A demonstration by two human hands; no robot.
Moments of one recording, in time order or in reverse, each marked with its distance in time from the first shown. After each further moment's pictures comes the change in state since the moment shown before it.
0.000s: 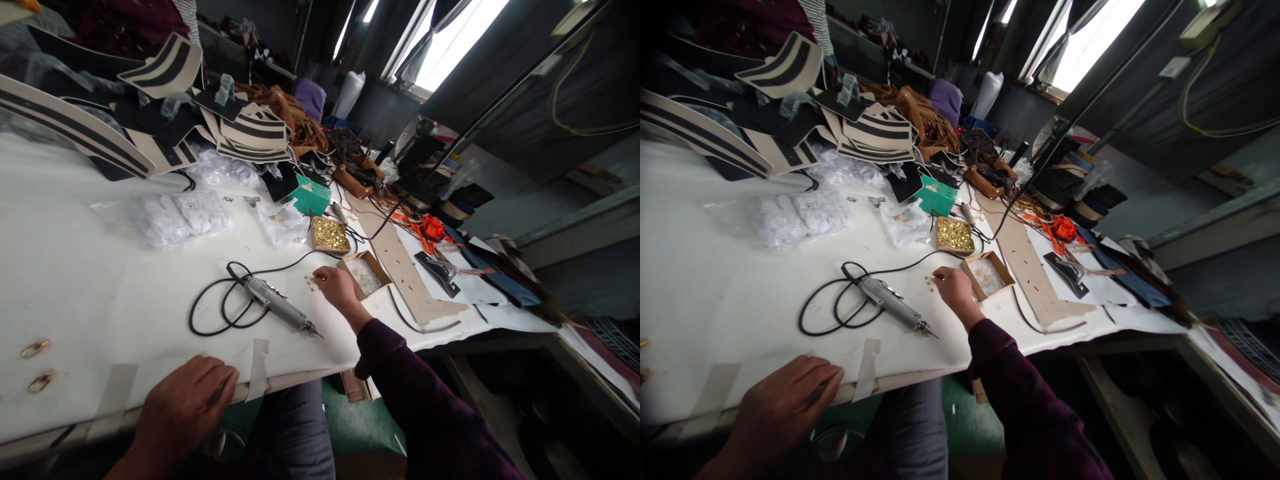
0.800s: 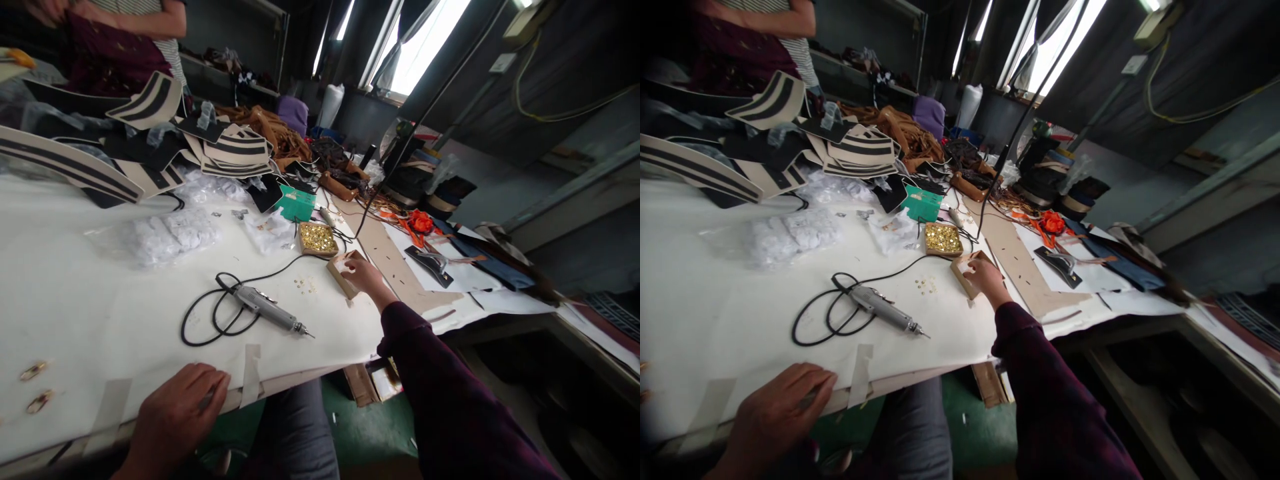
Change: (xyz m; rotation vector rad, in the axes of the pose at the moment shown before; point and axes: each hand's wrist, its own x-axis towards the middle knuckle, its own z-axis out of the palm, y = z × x) left_hand -0.004 -0.001 0.004 0.027 -0.006 0.043; right_hand 0.018 0.090 -0.071 -0.191 0.038 0.173
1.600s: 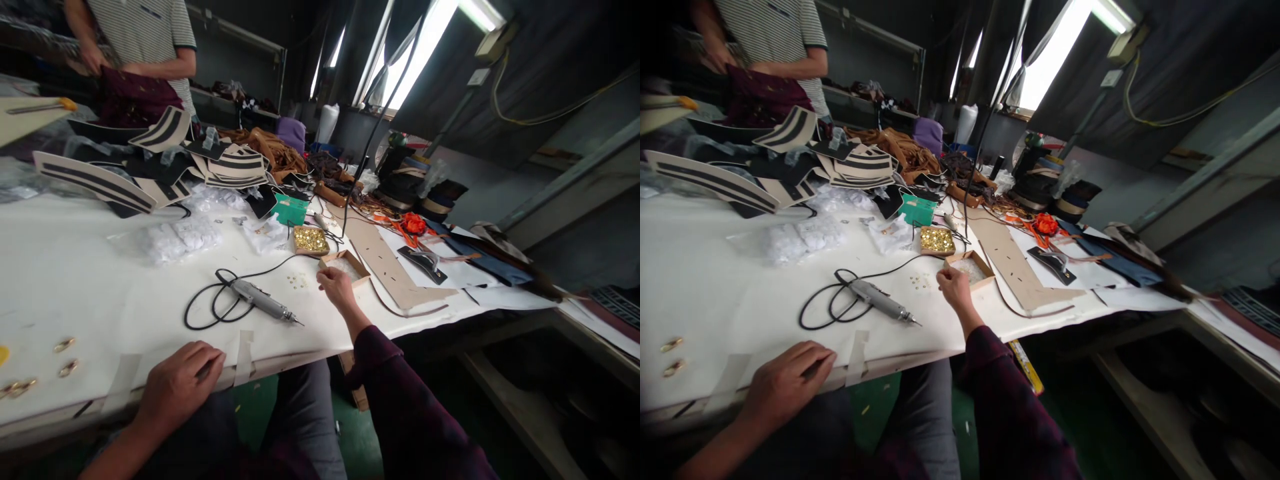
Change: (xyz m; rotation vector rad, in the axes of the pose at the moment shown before) left_hand -0.006 0.003 0.001 0.063 0.005 -0.008; right_hand -0.077 -0.041 0.033 0.607 0.143 -0.080
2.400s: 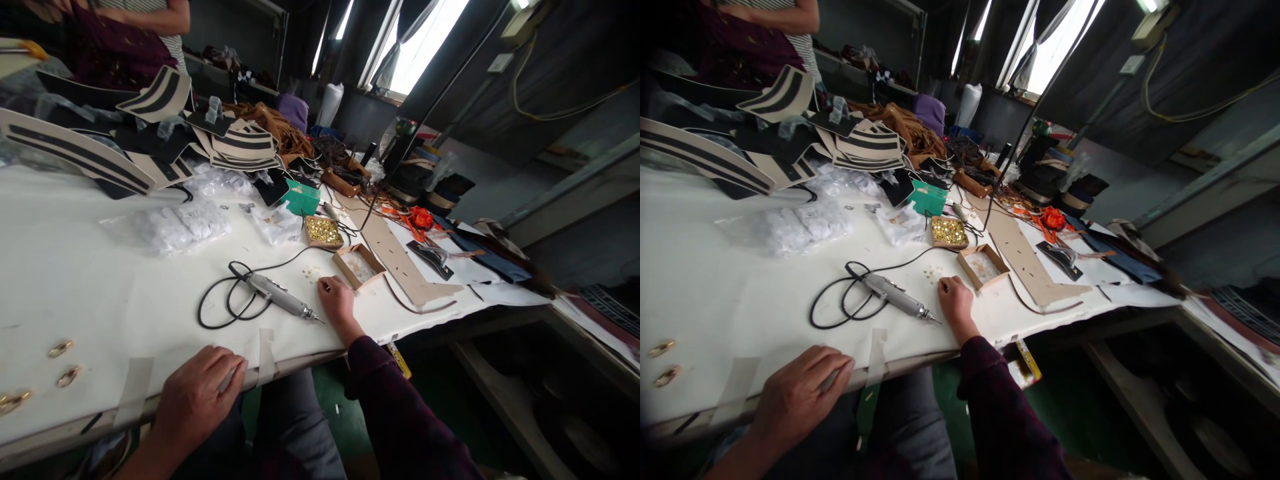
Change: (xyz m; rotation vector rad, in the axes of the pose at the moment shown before) left_hand 0.002 -0.004 -0.005 -0.106 0.002 0.000; right_hand -0.030 0.009 0.072 -0.348 0.161 -0.143
